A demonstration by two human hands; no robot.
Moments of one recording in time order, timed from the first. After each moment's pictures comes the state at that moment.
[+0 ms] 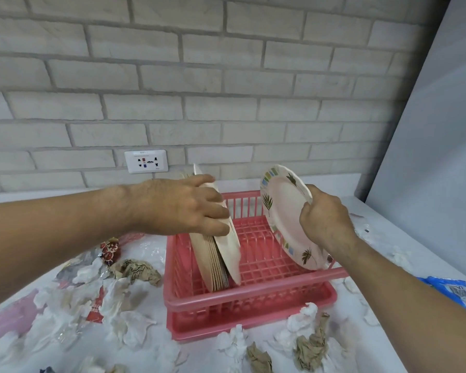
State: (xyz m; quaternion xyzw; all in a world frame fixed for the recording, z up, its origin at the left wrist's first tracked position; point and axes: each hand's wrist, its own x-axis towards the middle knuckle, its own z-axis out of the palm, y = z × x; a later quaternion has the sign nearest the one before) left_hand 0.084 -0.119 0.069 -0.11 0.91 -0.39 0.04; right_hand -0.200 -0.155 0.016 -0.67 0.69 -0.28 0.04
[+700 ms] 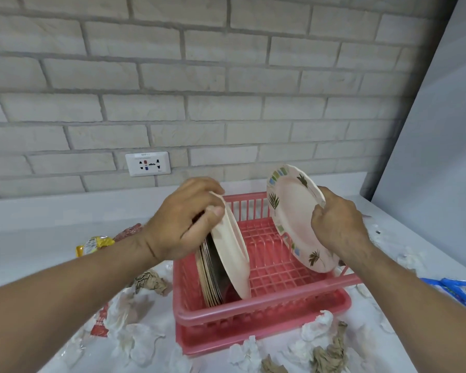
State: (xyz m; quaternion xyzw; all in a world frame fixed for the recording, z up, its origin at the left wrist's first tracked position) left_hand 0.089 -0.124 0.015 -0.33 0.84 -0.07 -0.43; right_hand -0.196 -0.163 0.008 -0.66 0.69 -0.30 0.04
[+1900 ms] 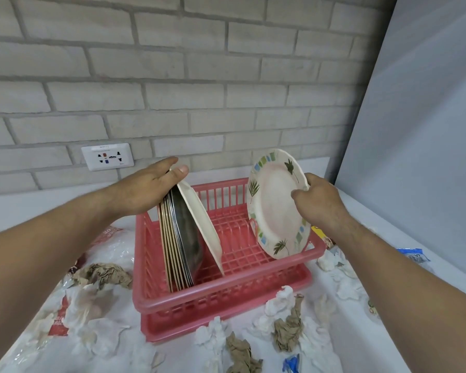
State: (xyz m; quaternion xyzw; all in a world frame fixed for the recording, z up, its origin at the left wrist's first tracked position) left_hand 0.080 -0.158 0.042 -0.59 0.76 0.18 -0.23; right_hand -0.234 -0.147 0.023 -0.58 0.69 -0.38 0.19
